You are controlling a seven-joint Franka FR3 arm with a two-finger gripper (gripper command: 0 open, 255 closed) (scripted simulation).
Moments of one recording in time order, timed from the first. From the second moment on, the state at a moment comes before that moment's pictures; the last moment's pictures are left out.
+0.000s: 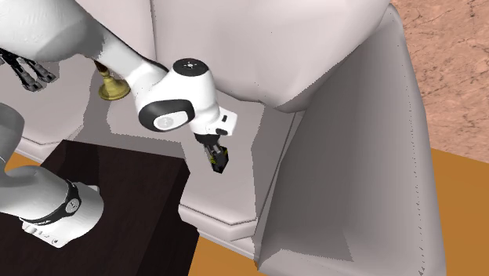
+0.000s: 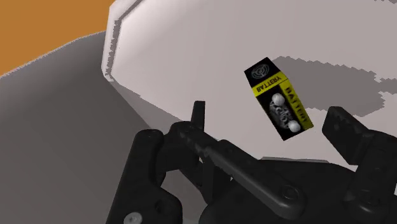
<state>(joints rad) 0.34 0.09 0.23 -2.60 -0.07 2.71 -0.10</state>
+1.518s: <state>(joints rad) 0.44 0.37 0.16 -2.53 -0.25 2.89 -0.01</state>
